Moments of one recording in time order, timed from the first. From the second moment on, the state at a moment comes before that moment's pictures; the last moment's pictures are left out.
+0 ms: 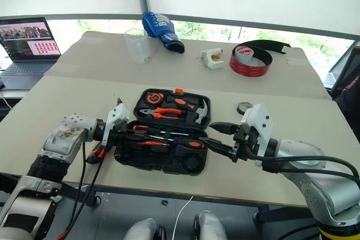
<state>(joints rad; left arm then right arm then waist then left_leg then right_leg) -0.58 0.66 -0.17 0.25 -0.22 0.30 -1.37 -0.14 -0.77 -0.17 -0.65 0.77 0.73 0.68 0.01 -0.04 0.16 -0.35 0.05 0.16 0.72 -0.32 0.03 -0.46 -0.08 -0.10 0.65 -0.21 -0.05</state>
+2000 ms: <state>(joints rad) 0.07 0.77 0.32 -0.42 -0.46 0.93 -0.68 -0.38 -0.74 0.06 -0.48 0.65 0.62 0.99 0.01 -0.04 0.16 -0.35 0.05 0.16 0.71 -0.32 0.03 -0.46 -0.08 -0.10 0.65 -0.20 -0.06</state>
